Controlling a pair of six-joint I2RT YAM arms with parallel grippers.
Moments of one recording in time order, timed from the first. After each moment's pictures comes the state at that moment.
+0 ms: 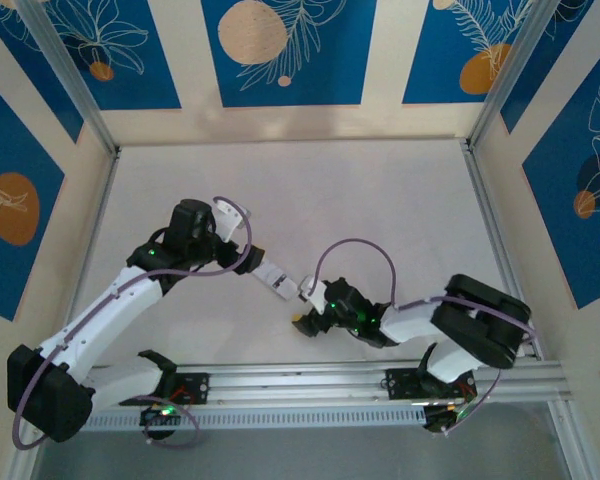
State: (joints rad) left arm -0.49 1.10 0.90 -0.49 0.21 0.08; right arm 0.98 1.53 0.32 0.57 0.02 -0.01
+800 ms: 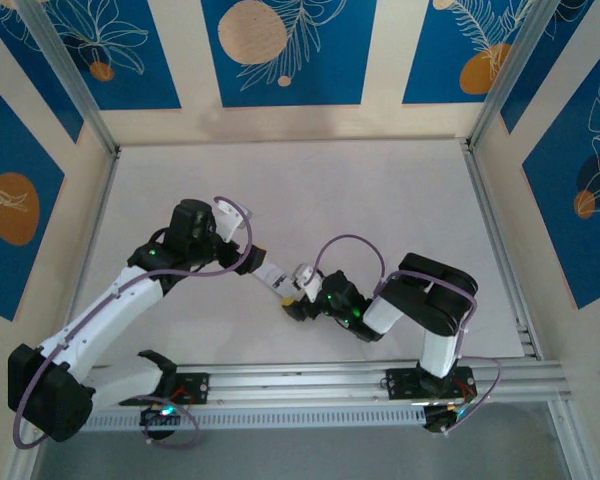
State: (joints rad) left arm -0.49 1.10 0.89 -0.47 0.23 0.08; right arm 0.92 1.82 0.37 0.99 -0.02 -0.03
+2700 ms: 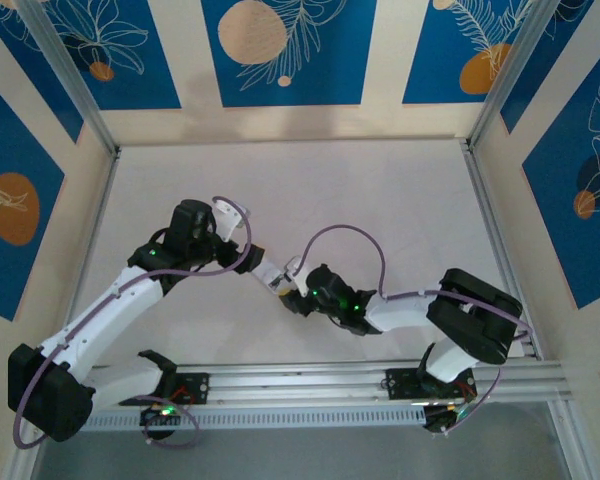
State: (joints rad) left arm -0.49 1.10 0.89 -0.48 0.18 0.05; right arm 1.01 1.55 0.53 0.42 0.14 0.11
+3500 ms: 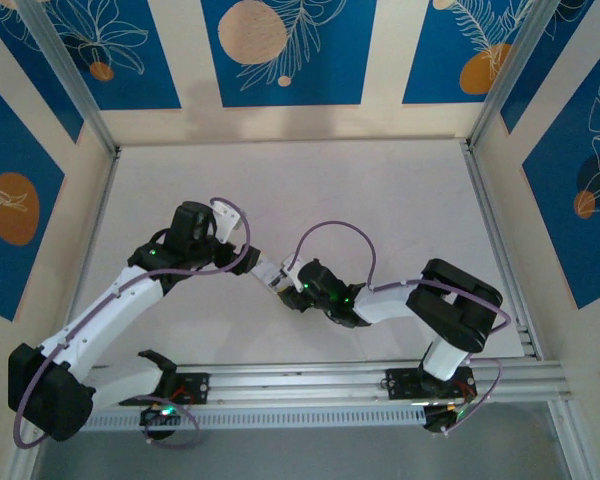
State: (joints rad) left arm -0.49 1.10 0.89 -0.53 0.11 0.03; right arm 0.98 1.66 0.60 0.38 0.13 0.12
